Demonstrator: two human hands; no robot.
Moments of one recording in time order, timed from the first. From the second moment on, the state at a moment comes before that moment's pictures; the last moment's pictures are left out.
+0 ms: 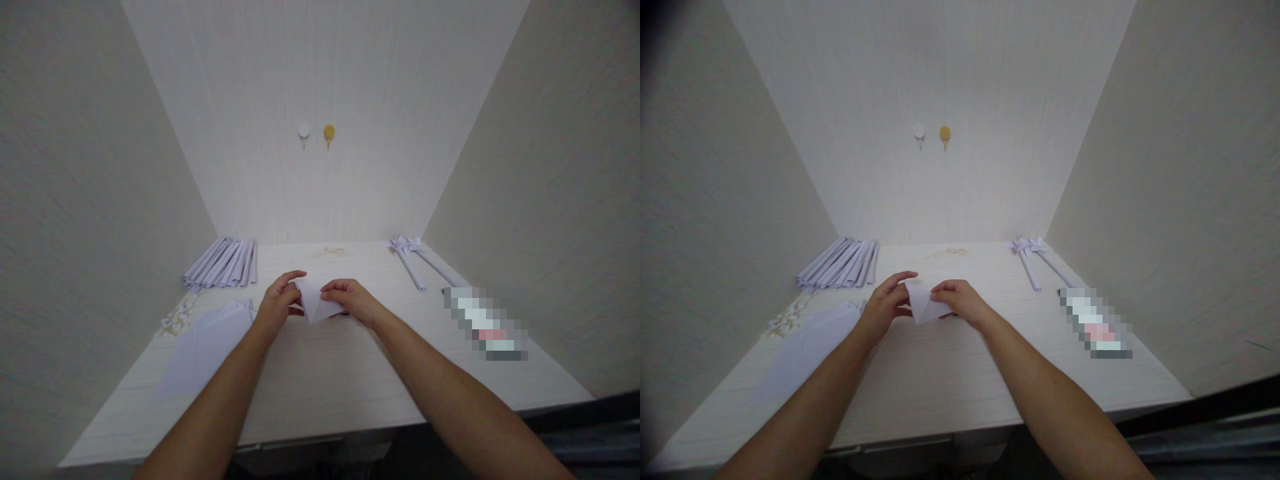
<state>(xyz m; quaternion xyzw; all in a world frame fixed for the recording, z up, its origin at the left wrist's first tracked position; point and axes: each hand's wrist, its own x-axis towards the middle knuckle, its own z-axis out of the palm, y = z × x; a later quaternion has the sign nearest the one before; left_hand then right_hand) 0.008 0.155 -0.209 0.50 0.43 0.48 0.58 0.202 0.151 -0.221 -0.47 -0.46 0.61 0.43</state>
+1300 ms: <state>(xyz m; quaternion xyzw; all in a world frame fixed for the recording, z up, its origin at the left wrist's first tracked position) 0.006 0.162 -0.219 0.54 0.40 0.54 0.50 0.202 0.152 -0.219 -0.49 -0.47 0.57 0.46</state>
